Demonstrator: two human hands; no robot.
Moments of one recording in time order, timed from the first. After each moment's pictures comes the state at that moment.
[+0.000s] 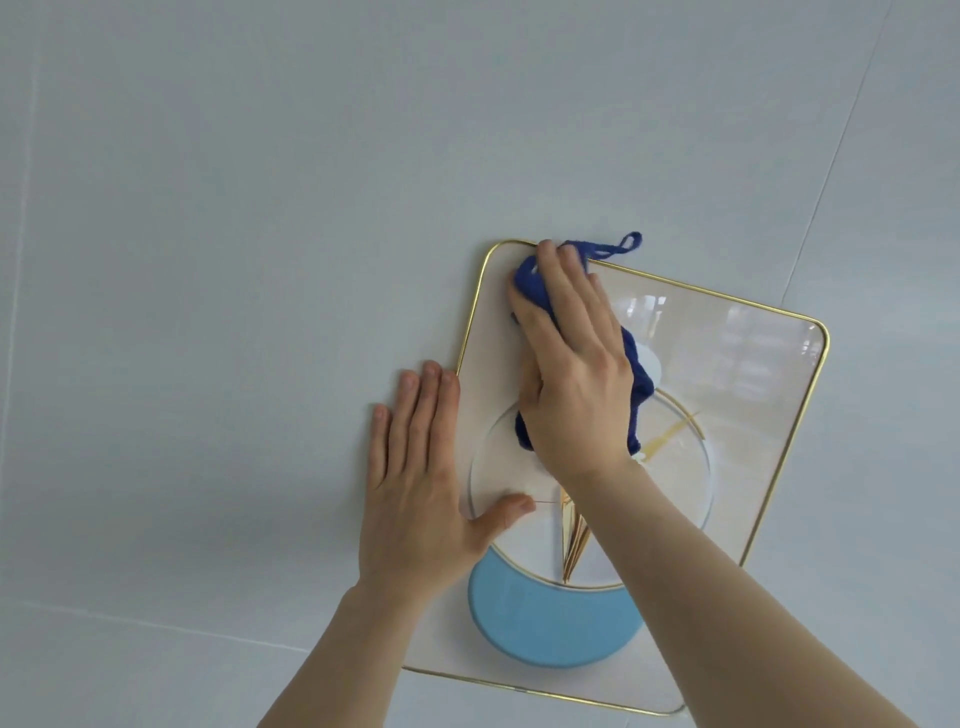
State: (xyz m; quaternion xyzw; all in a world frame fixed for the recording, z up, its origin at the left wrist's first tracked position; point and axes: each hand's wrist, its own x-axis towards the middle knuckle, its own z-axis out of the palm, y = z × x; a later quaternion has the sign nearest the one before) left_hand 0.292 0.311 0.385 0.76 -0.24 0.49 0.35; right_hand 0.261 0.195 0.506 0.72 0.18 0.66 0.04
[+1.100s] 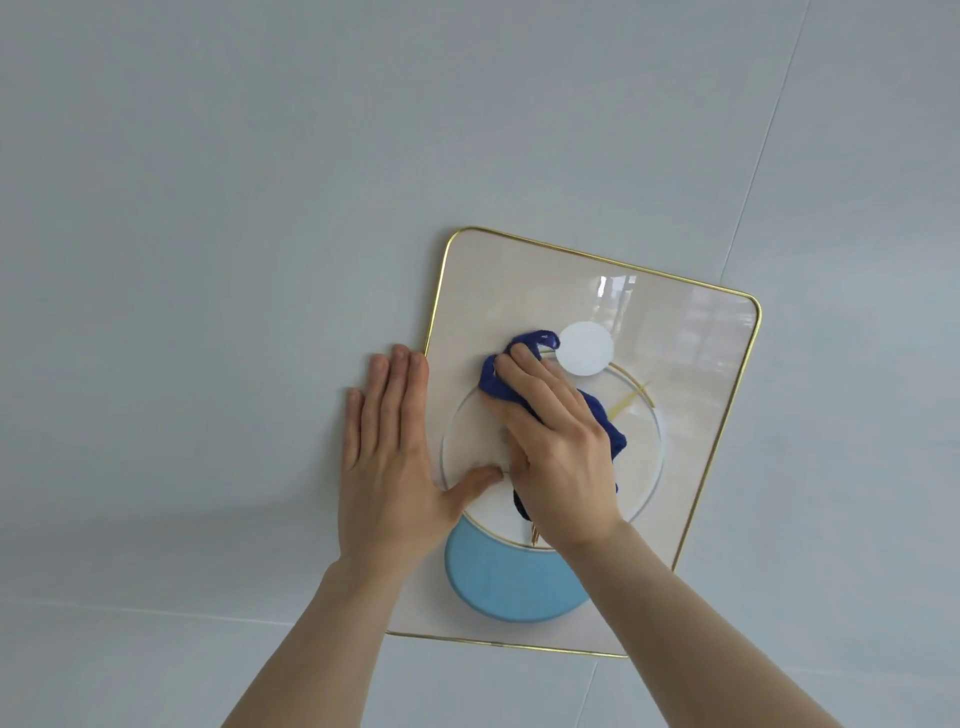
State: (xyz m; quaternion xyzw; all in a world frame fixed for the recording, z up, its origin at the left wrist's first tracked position) left_hand 0.284 0.313 0.387 0.77 -0.22 0.48 0.37; right_hand 0.218 0.172 0.443 0.78 0.18 0.59 0.05
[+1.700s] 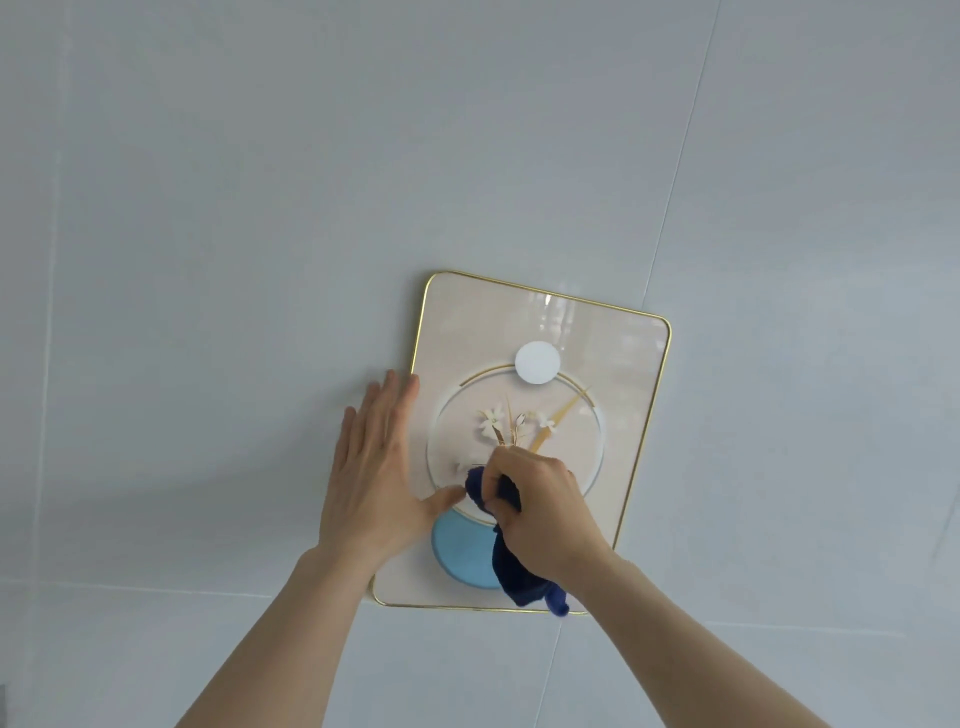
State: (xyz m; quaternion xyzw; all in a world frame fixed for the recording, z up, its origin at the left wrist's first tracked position) left_hand 0.236 0.354 0.405 0.81 -0.30 0.33 0.39; right_hand 0.128 0.194 0.437 0.92 0.06 0.35 -0.14
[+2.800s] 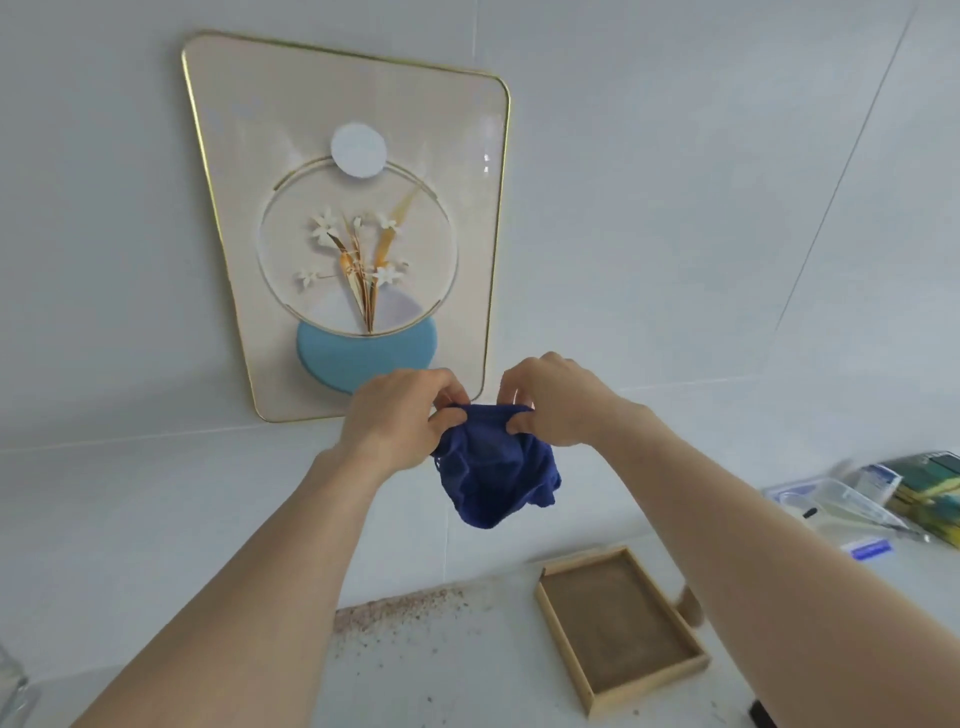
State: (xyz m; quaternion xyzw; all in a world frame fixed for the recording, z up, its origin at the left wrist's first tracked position) left_hand 0.102 0.241 0.350 0.87 -0.42 0.10 0.25; right_hand 0.002 0.065 0.379 0.99 -0.11 0.08 -0.08
